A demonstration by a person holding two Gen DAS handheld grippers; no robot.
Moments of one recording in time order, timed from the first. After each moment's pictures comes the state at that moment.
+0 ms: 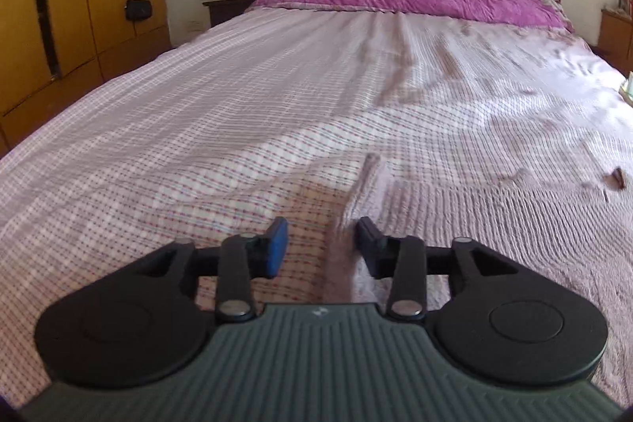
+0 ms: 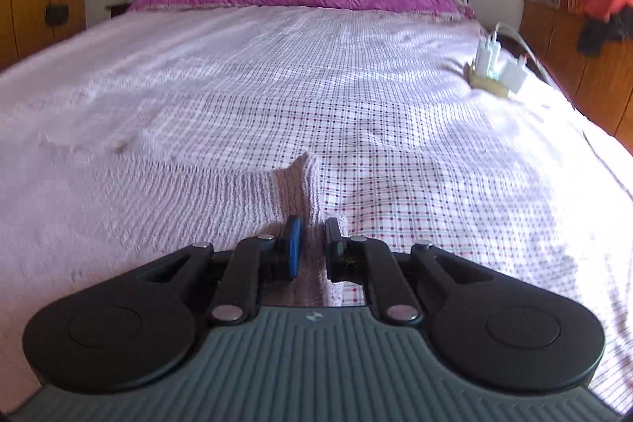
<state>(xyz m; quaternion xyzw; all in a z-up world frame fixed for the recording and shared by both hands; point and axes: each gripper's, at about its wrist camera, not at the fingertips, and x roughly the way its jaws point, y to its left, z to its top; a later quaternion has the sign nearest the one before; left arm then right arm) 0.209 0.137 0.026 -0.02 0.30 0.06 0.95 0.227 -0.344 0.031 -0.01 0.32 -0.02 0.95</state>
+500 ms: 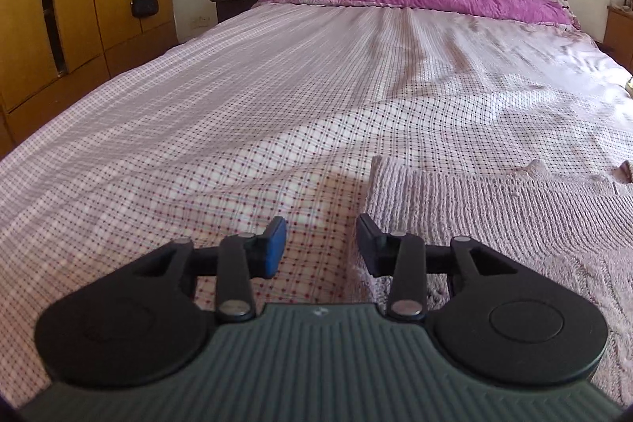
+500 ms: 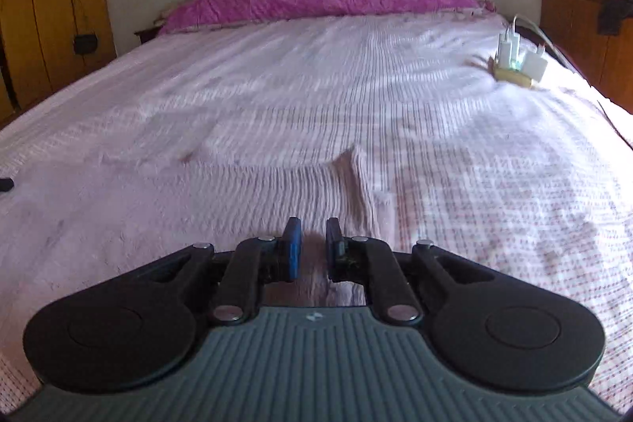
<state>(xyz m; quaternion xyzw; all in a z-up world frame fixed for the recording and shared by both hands) 0.204 0.142 0.022 -0.01 0.31 0.07 0.95 0.193 -0.326 0.036 0.02 0.33 0.02 0.95</state>
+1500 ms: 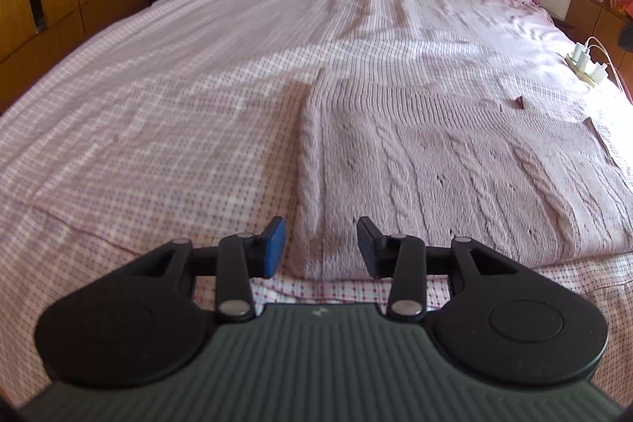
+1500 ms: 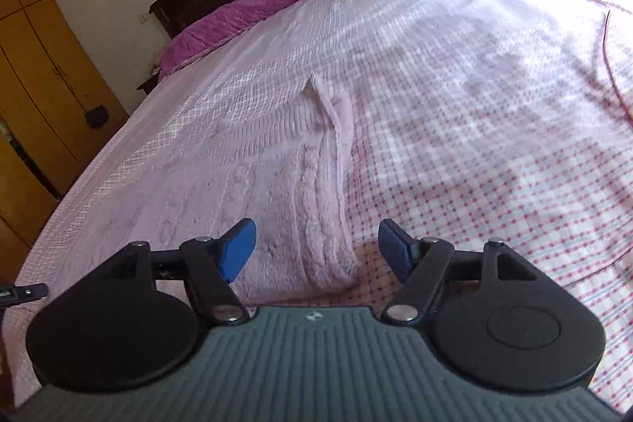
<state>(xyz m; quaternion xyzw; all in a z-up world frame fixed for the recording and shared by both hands) 0.068 0.124 0.056 -0.05 0.38 0.01 0.92 0.068 -0.380 0.030 0.24 0.34 0.04 0.91</state>
